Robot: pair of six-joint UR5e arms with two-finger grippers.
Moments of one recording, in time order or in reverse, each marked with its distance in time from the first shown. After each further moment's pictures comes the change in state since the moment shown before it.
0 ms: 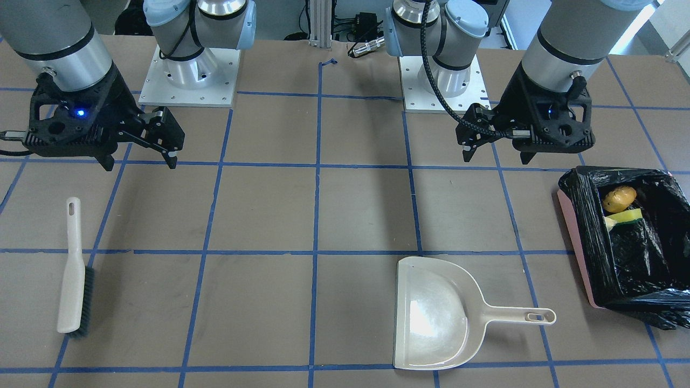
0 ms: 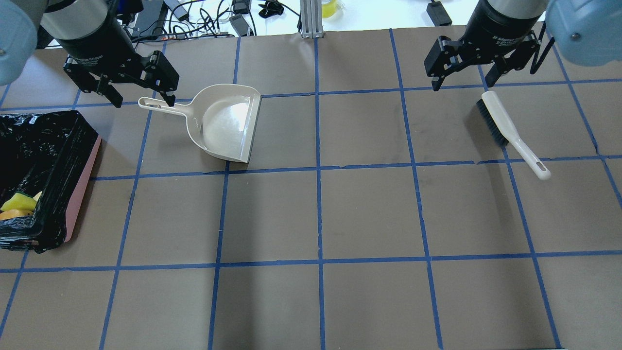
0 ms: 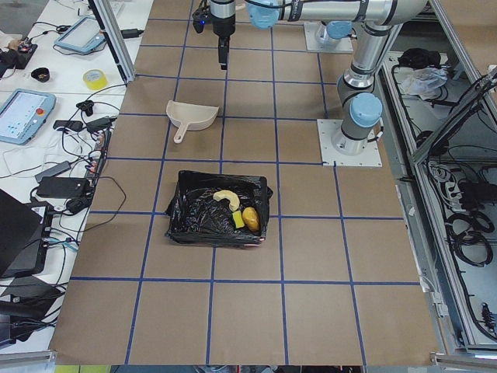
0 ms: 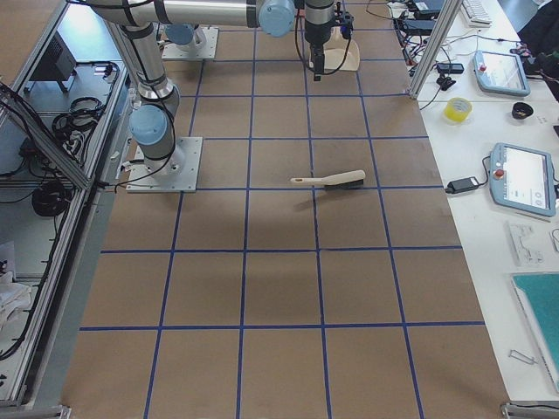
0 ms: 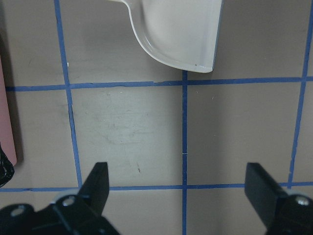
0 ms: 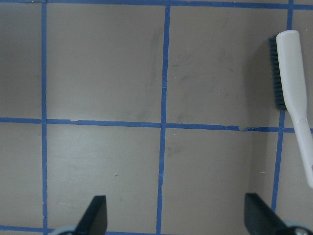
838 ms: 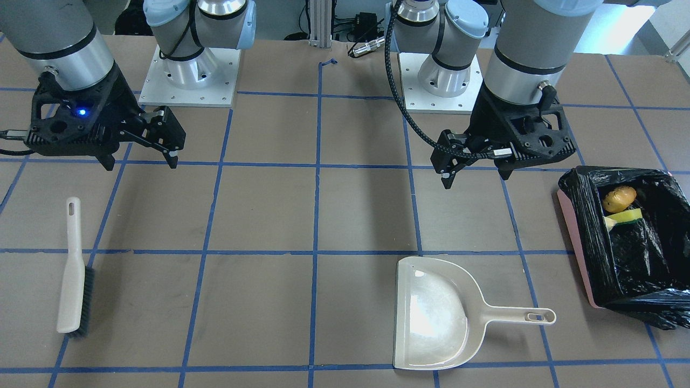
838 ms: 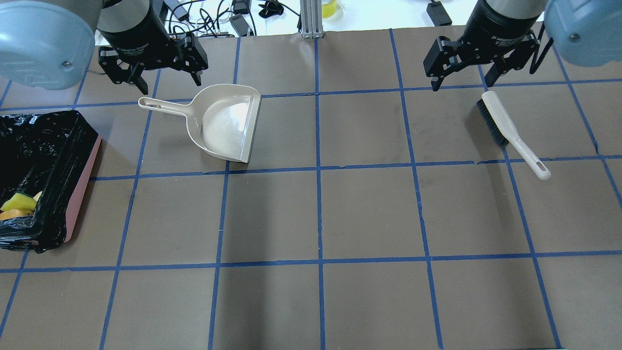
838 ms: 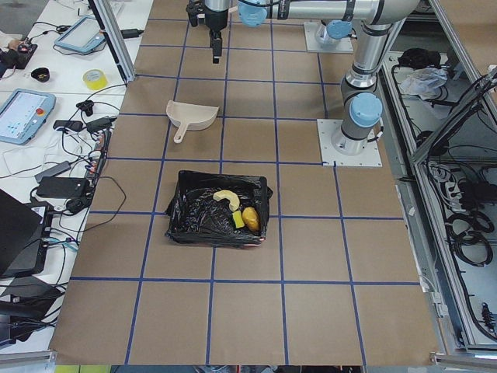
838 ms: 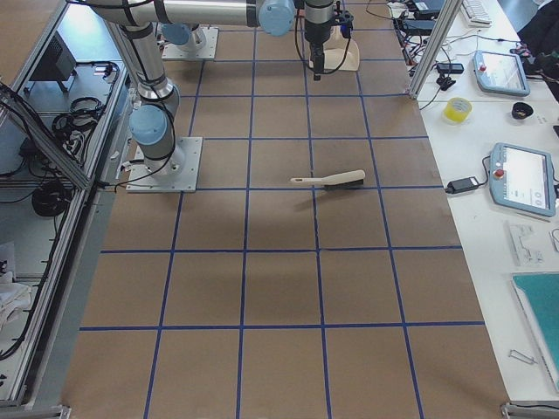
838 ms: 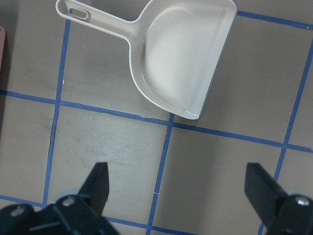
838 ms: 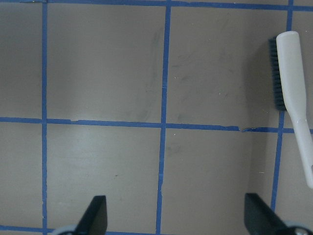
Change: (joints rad) left arm -0.097 -0.045 0.007 0.120 0.033 -0.270; right arm 0.004 -0.001 0.000 -0.001 -0.004 0.001
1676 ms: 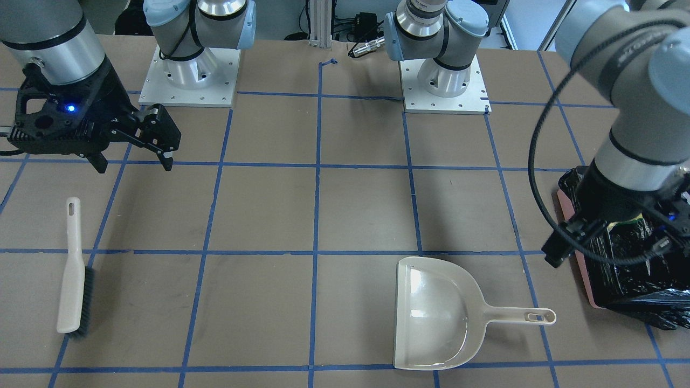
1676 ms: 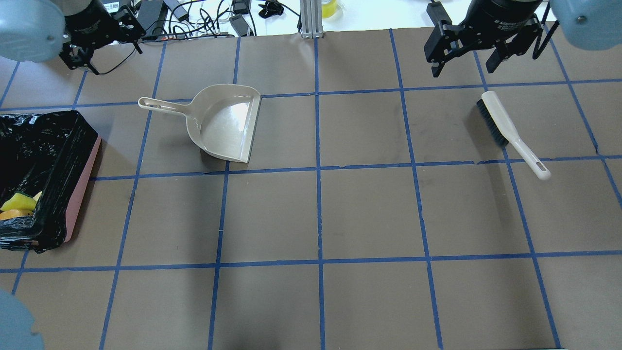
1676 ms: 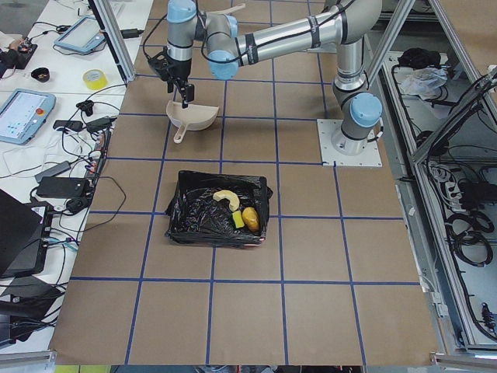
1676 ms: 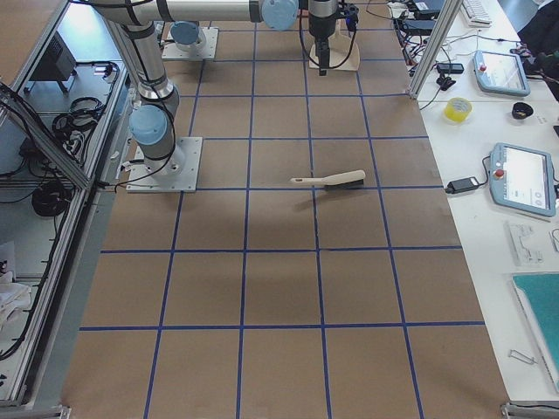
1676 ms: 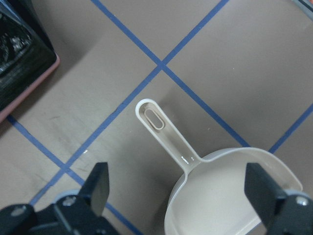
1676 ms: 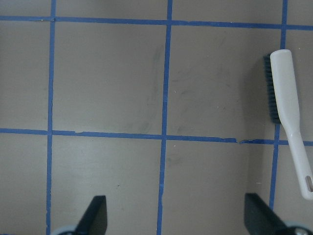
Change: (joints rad) left arm 0.175 -0.143 0.095 0.138 0.067 -0.159; right arm 0.002 0.015 -0.046 0.002 0.004 0.000
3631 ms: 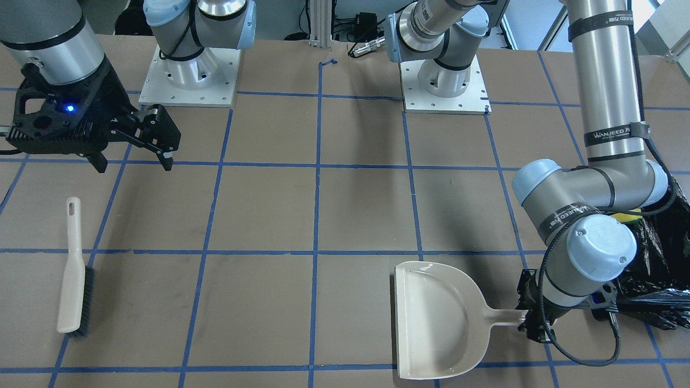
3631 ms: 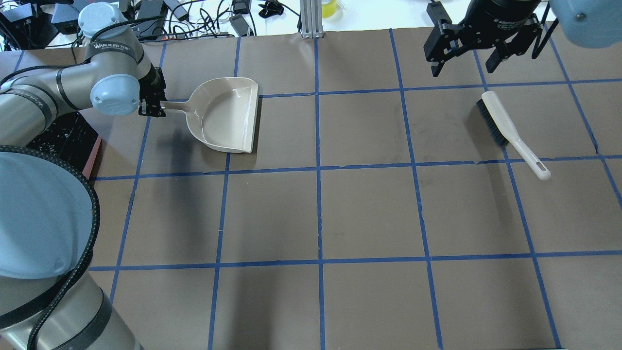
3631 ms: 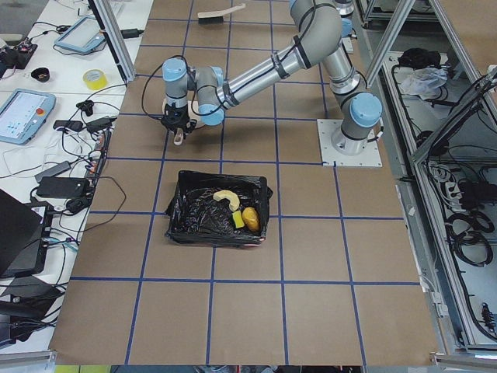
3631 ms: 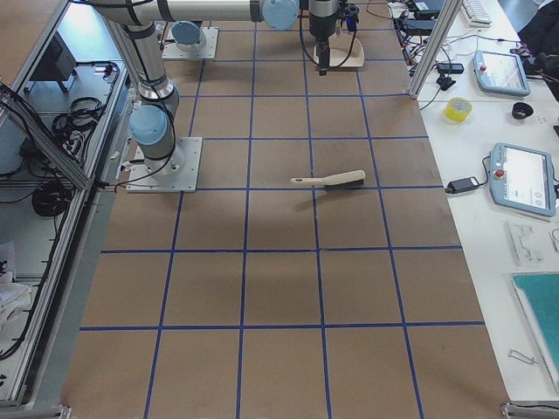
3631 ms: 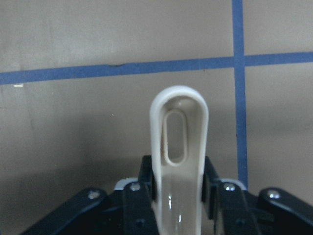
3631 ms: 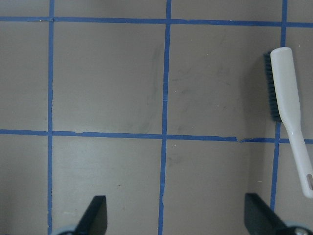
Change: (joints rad) left arm 0.045 -0.354 -0.111 0.409 -0.016 -0.961; right arm 0.000 0.005 -0.011 0.006 0.001 0.010
